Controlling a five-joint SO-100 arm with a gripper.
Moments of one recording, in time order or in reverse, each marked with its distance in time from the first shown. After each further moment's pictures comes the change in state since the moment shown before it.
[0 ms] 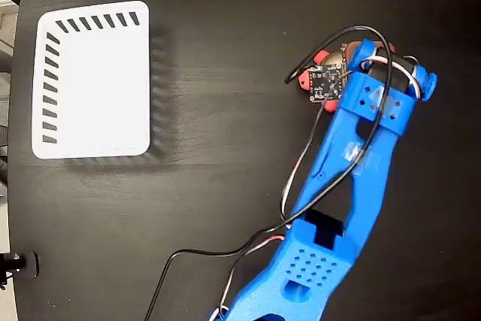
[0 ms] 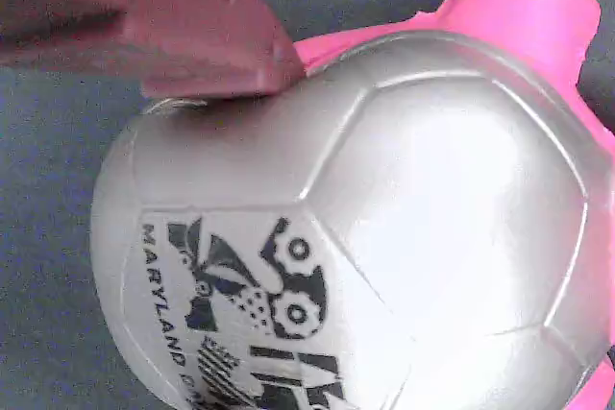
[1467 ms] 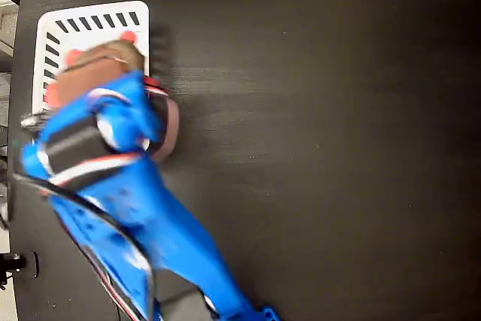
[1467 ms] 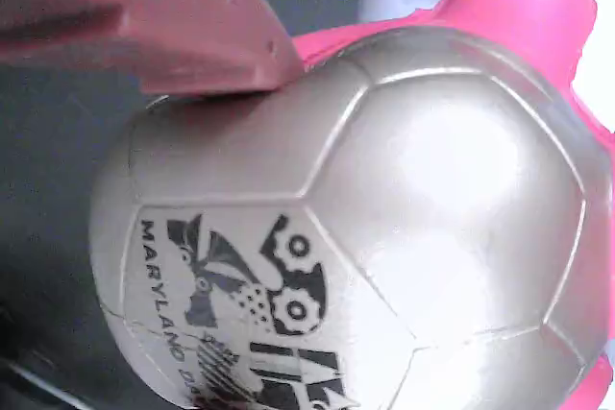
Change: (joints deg) arm -49.2 34.4 8.4 9.6 30.8
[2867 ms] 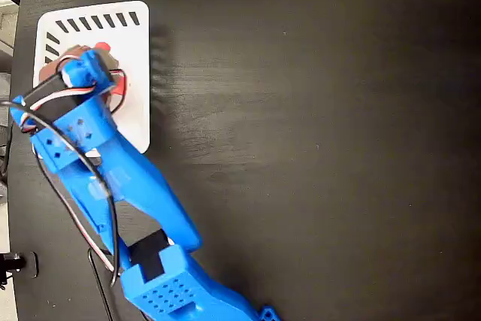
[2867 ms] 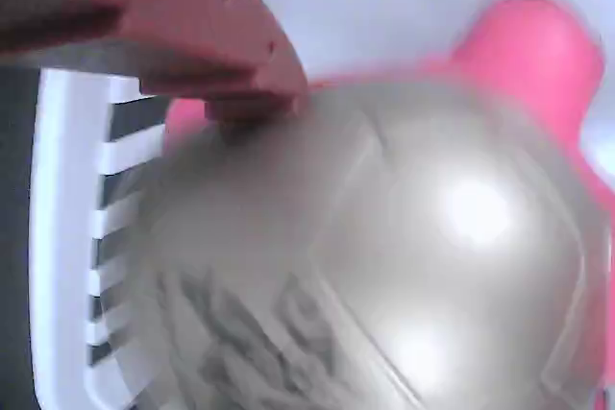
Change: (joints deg) arm -5.0 -25.7 -13.6 -2.2 0.0
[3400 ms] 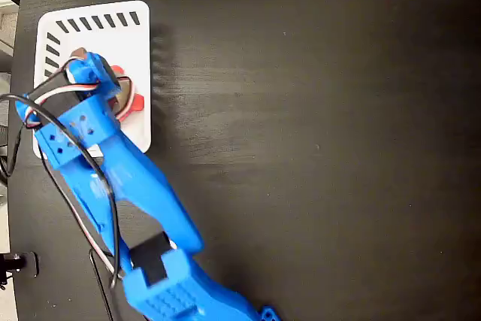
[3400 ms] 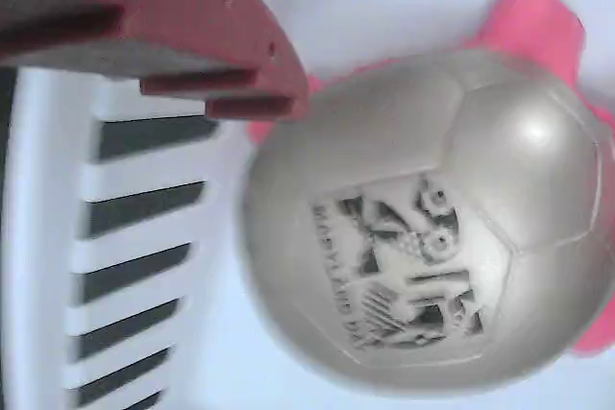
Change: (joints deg) arm 0.5 3.5 8.7 0.1 -1.1
